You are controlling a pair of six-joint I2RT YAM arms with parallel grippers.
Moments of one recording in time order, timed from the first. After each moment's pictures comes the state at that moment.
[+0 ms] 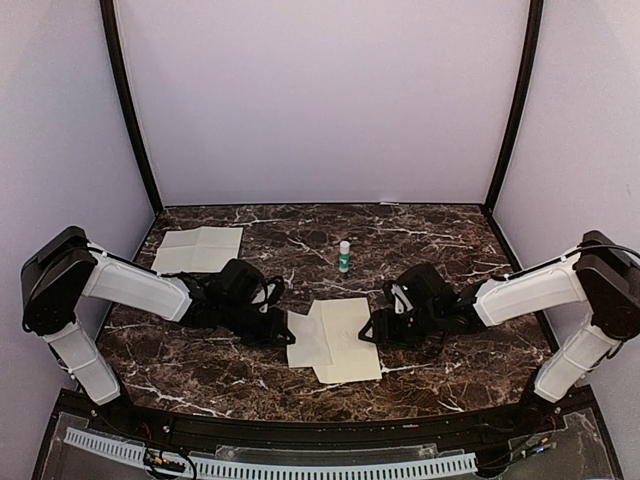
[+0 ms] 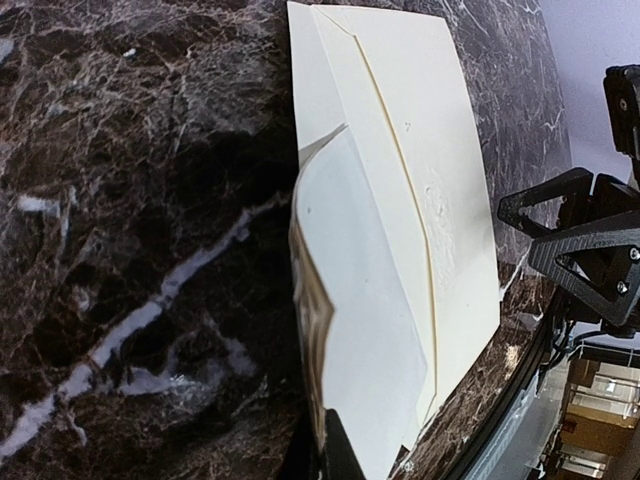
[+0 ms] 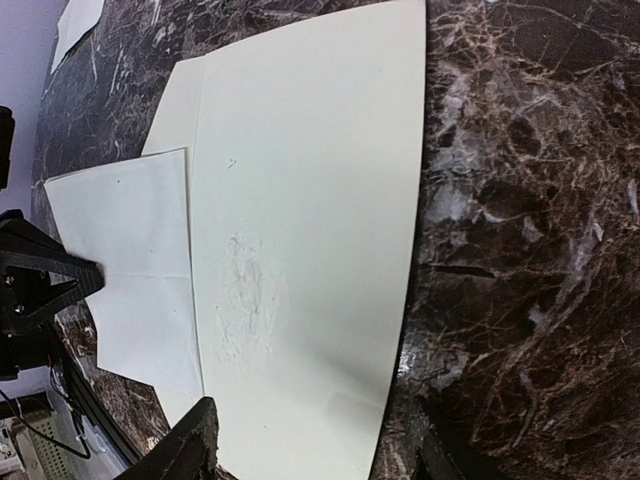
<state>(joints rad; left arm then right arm) -0.81 1.67 0.76 0.02 0.37 -0.78 0.85 1.56 0.66 0.02 -0.21 0.84</state>
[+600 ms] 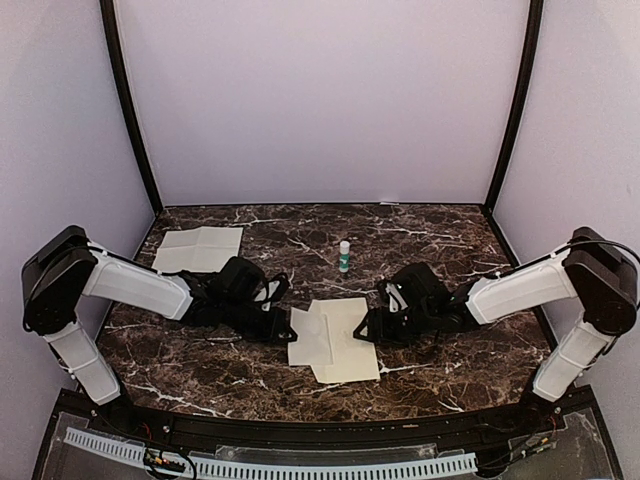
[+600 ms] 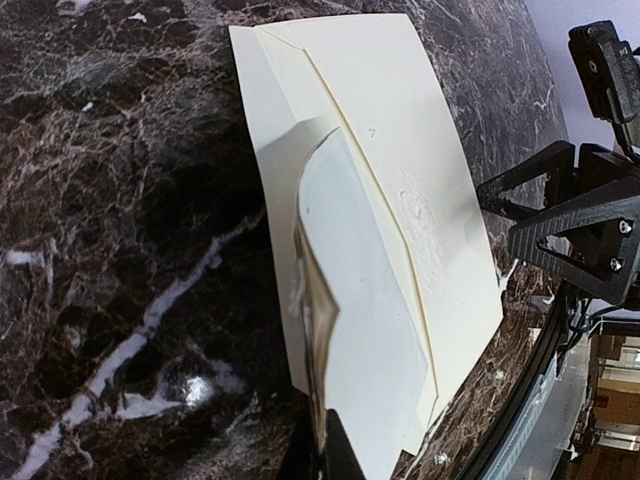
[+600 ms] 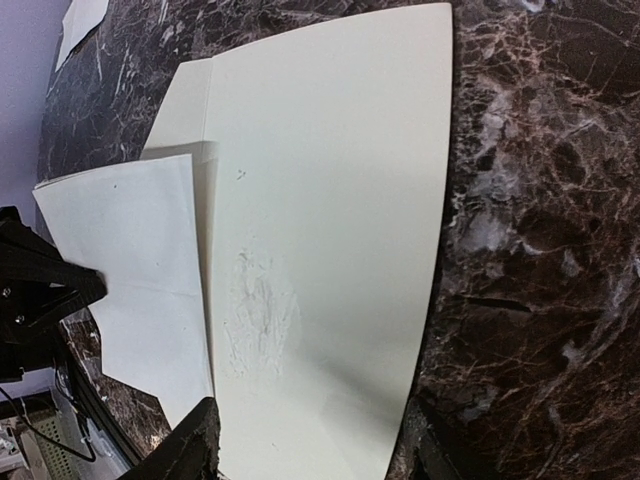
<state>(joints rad) -0.81 1.67 0.77 0.02 0.37 -0.66 0.86 1.61 0.70 0.05 -0.23 0.84</state>
